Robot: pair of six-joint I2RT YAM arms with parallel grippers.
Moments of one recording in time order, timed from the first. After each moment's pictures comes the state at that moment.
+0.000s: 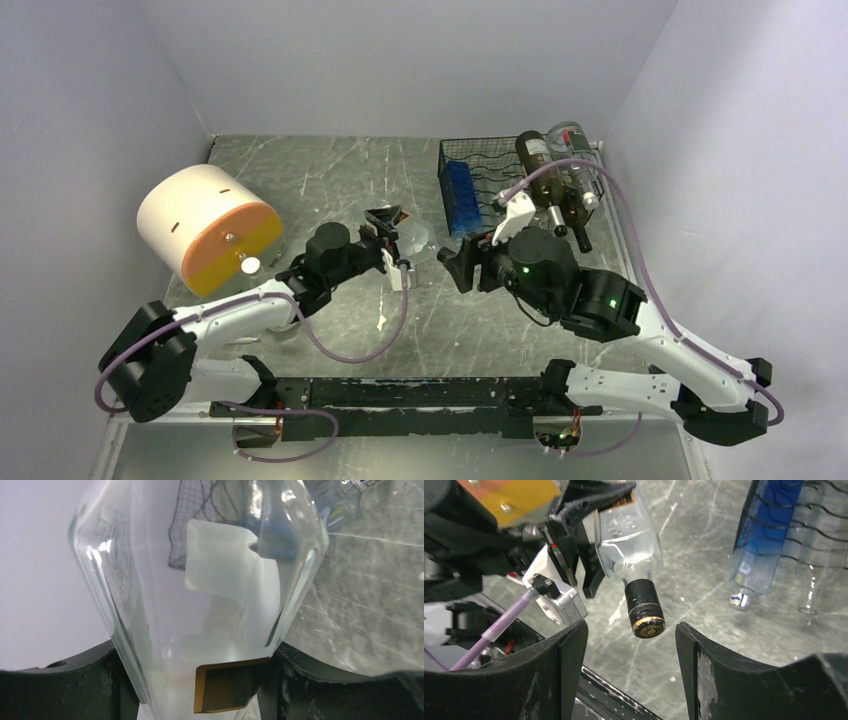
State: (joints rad) left arm -0.77 1.23 0.60 0.48 0.17 1.14; right arm 1.09 0.86 1.18 -0.70 0.42 0.46
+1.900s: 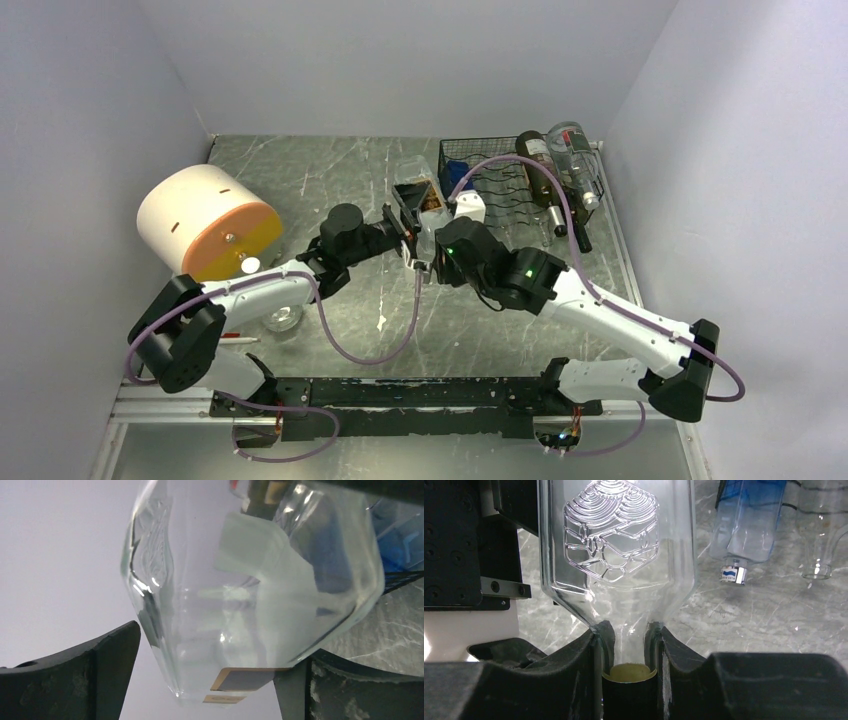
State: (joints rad) left arm -0.78 1.43 0.78 0.64 0.36 1.54; right arm 1.01 1.17 1.14 -0.71 0.44 0.55
